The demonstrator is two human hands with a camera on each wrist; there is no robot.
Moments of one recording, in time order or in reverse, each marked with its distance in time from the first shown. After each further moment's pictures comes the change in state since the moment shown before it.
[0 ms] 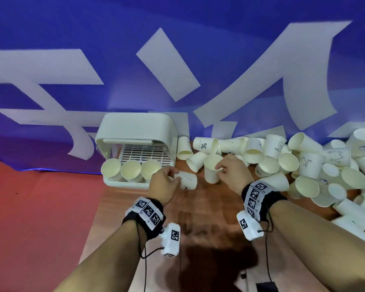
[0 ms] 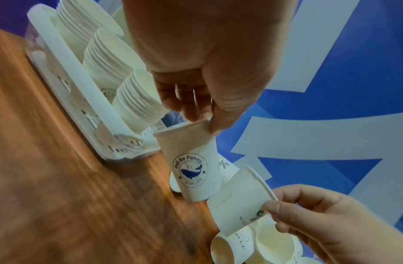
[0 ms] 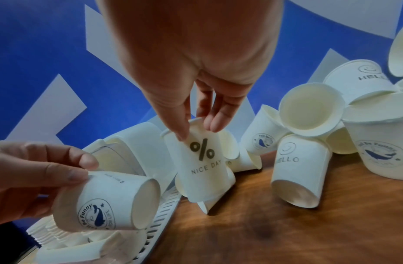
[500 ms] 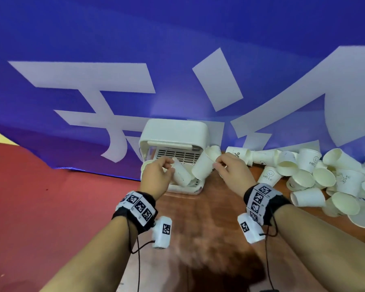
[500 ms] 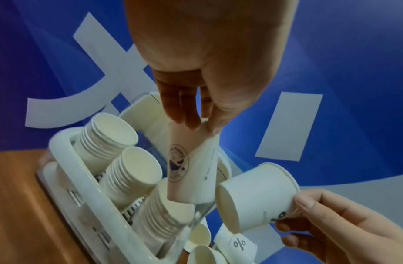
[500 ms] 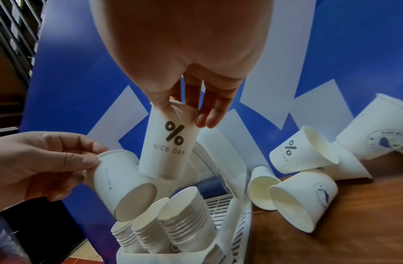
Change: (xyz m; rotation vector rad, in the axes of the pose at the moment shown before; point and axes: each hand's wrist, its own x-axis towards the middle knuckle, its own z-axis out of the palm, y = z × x) left_hand -0.012 -0.034 -0.135 0.058 0.188 0.100; right_hand 0.001 -0.124 0.031 0.080 0.101 -0.254
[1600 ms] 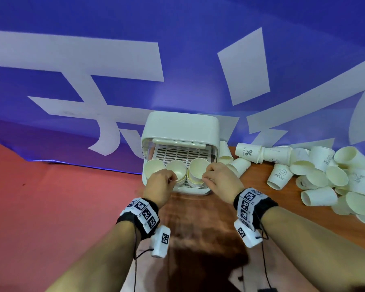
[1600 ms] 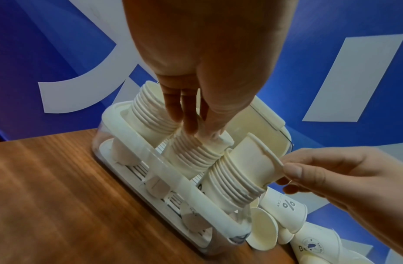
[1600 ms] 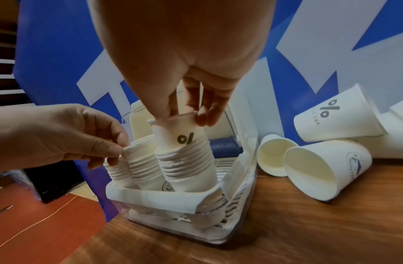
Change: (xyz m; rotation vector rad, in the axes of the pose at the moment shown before) left_hand 0.038 -0.096 0.028 0.122 -0.245 0.063; right_hand 0.032 -0.003 0.089 -0.255 -0.288 -0.087
